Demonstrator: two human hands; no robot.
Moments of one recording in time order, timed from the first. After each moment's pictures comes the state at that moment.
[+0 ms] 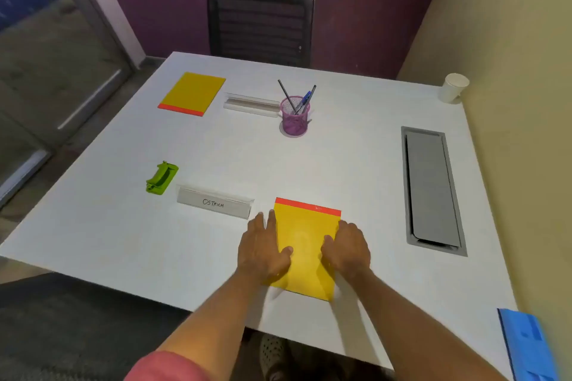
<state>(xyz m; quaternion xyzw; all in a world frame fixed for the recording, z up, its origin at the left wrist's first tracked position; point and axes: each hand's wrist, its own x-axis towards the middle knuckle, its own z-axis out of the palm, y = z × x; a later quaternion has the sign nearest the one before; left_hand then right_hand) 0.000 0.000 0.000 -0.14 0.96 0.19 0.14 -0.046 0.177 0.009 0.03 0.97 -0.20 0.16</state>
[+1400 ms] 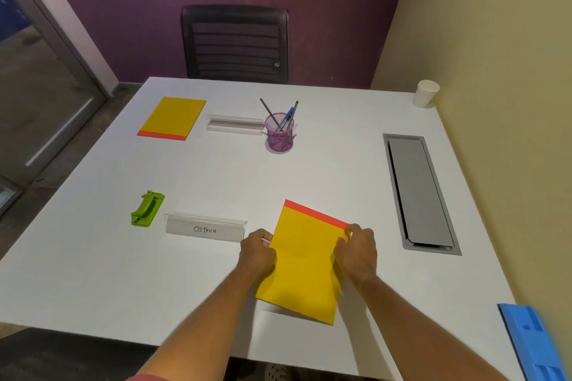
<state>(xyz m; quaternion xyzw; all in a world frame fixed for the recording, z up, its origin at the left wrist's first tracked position) -0.039 -0.025 -0.007 -0.25 0.85 0.45 0.13 -0.064 0.184 0.000 0.17 0.91 -0.37 0.09</state>
